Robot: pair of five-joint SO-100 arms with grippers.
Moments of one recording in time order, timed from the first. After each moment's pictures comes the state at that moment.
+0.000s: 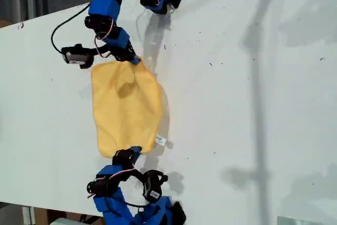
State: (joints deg) arm 0 -21.1 101.8 85.9 87.5 -62.5; arm 1 20.8 113.3 100.1 84.9 46.8
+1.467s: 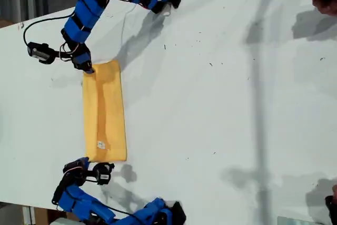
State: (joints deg) arm 0 -65.7 74.3 67.3 69.3 -39.8; arm 1 55.2 73.7 82.5 47.8 28.4
